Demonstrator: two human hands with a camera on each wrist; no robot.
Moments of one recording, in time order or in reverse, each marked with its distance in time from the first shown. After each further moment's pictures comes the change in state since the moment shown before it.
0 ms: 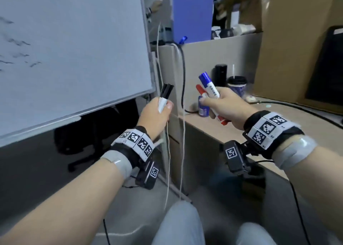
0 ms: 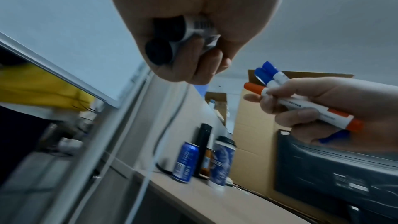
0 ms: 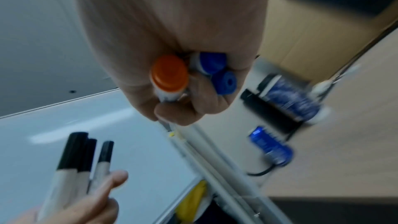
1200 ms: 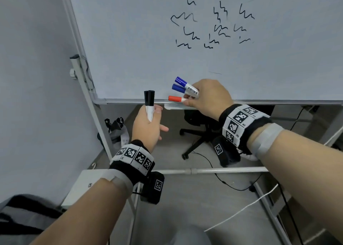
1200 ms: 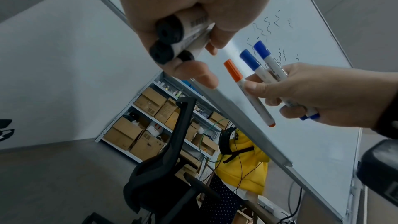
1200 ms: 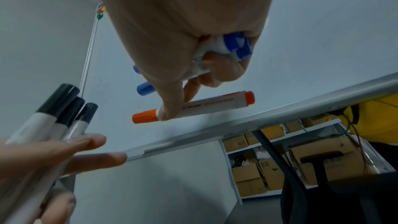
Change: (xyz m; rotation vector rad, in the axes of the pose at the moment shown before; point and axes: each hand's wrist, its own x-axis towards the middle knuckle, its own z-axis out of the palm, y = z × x) left_hand -0.178 -0.156 -0.348 0.078 0.878 -0.445; right_hand 0.052 -0.187 0.461 -0.437 -0.449 -0.717
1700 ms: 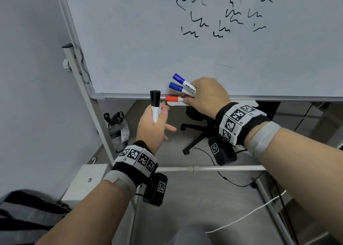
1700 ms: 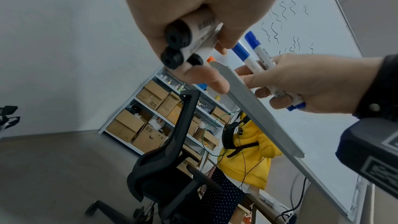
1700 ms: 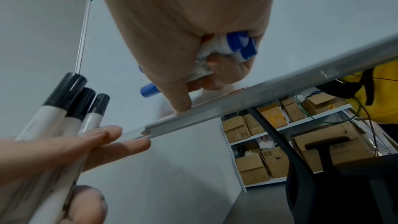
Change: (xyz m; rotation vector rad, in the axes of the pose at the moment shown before) left_hand 0.008 -0.022 0.008 -0.073 -0.113 -0.021; right_hand 0.022 0.001 0.037 -0.010 -0.021 0.043
